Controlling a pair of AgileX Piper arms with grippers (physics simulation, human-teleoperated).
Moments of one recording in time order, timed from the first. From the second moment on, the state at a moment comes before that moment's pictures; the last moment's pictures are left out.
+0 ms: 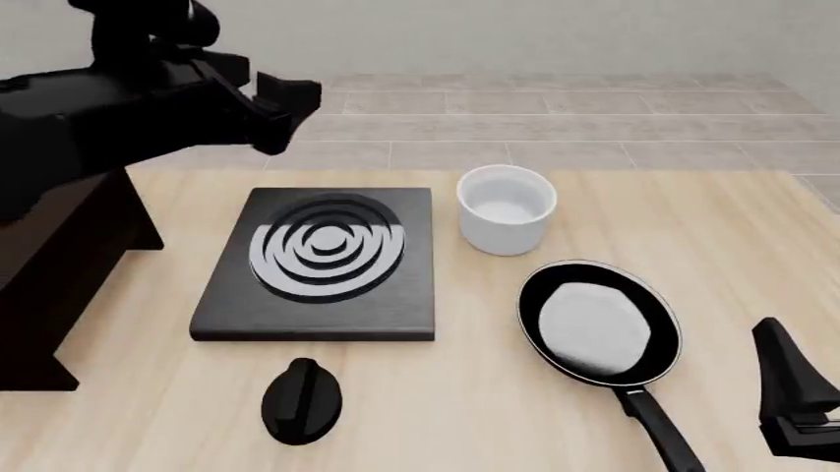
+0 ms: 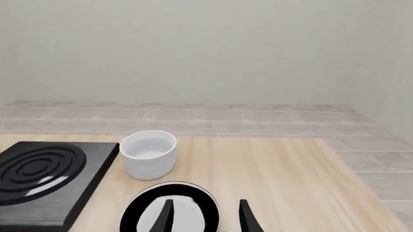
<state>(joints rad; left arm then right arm) -0.48 1.16 -1.00 0.15 0.09 0.00 0.00 -0.01 -0.01 -0.02</state>
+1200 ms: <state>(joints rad) -0.67 1.79 -1.75 0.54 0.52 0.00 0.00 -0.01 0.00 -0.02</state>
